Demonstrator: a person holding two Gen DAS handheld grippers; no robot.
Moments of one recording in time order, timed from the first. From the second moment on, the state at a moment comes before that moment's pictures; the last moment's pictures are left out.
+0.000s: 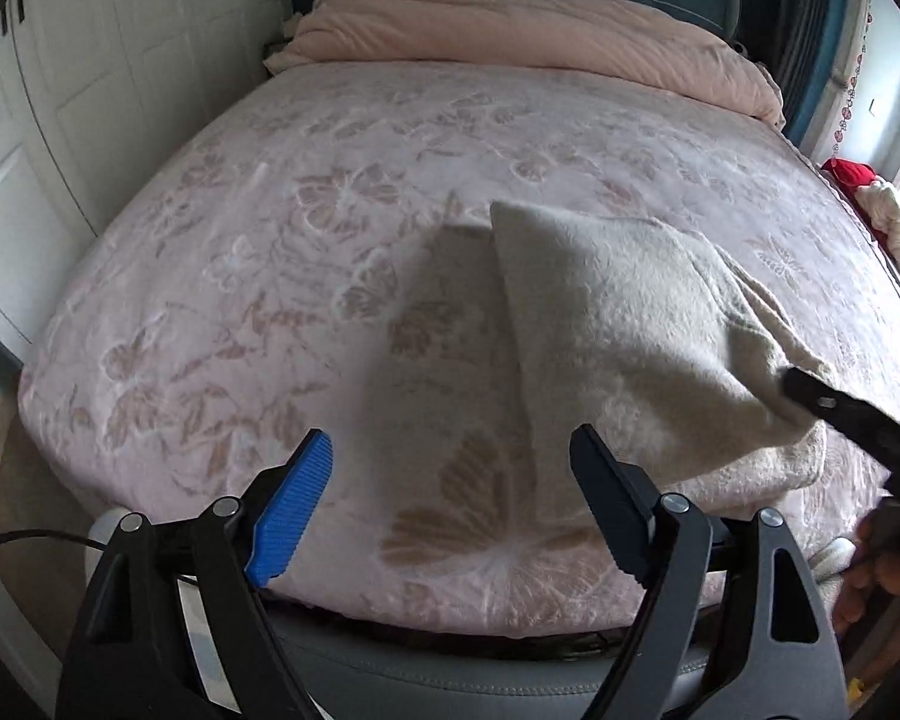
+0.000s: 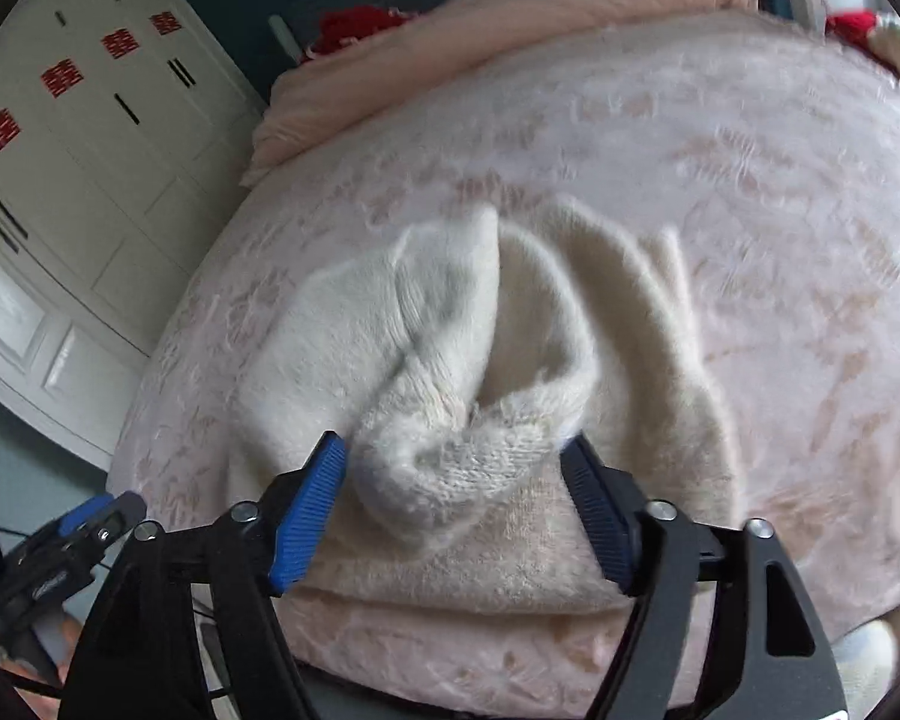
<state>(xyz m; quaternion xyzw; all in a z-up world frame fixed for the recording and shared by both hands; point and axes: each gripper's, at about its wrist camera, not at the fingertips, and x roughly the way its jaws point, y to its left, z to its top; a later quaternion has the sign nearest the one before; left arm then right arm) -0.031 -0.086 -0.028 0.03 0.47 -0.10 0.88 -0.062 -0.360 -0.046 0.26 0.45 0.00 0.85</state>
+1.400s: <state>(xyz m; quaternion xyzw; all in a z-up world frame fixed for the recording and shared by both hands) -0.034 -0.184 -0.087 0.12 0.54 -0.23 0.80 -0.115 -0.421 -0.080 0.29 0.46 -0.07 0.84</state>
